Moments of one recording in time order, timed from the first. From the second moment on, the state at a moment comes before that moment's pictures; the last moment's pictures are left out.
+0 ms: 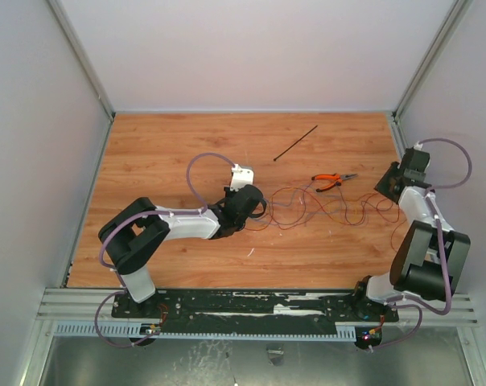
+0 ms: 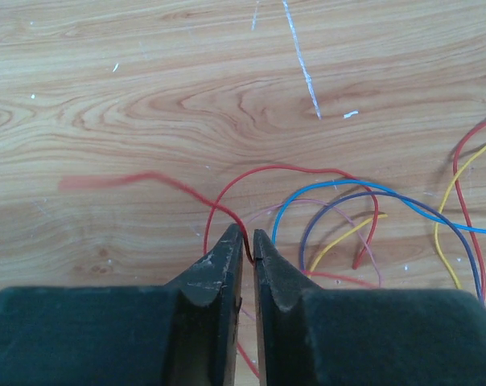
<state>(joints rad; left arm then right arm) -0.91 1.73 0.87 0.17 -0.76 -0.39 -0.33 1.43 0.87 -0.26 -0.01 0.32</state>
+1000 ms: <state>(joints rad) -0.81 1.20 0.69 0.15 -0.74 -0.46 0.11 1.18 0.82 -0.30 -0.34 0.42</state>
